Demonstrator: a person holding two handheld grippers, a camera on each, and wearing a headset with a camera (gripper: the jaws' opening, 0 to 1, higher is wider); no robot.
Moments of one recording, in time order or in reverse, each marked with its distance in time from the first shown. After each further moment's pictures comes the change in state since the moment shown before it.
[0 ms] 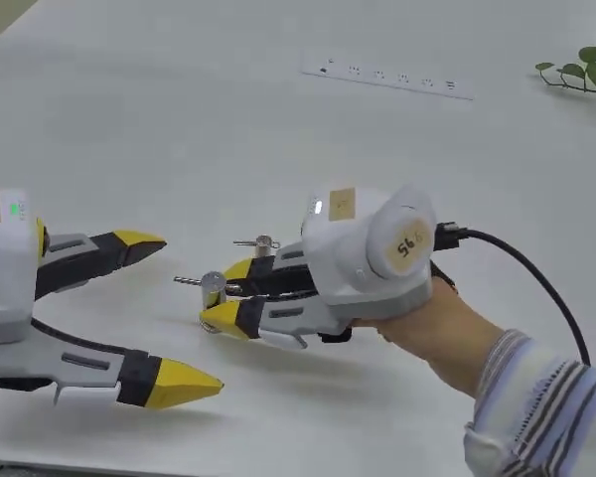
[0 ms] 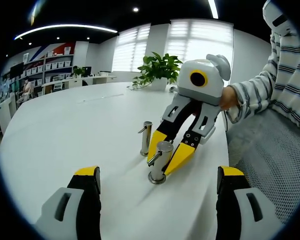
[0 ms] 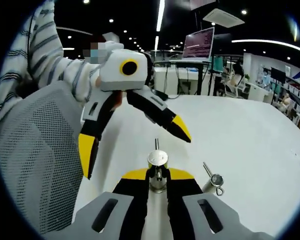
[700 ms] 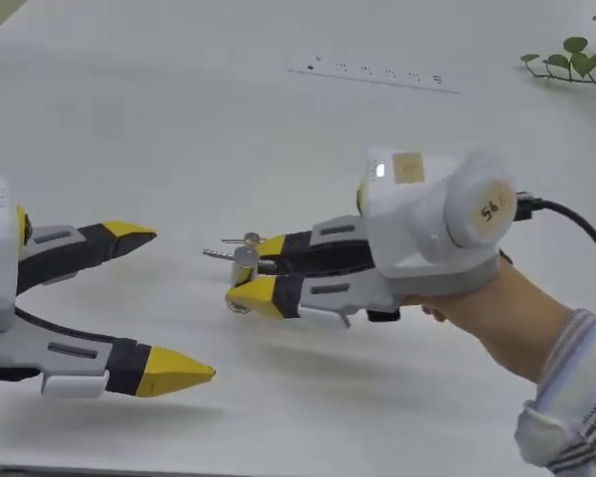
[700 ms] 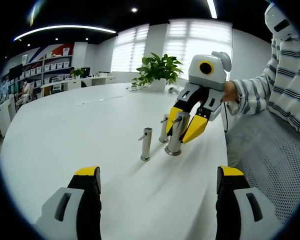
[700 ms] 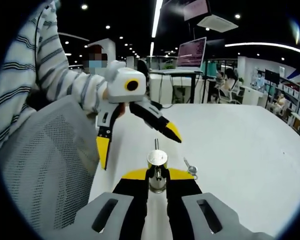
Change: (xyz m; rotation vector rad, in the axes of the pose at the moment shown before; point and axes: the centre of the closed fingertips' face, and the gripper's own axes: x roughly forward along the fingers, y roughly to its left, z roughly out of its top) left arm -0.002 0.001 0.010 0.009 0.002 -0.008; right arm -0.062 -0.006 0.013 0.024 -0.052 -0.040
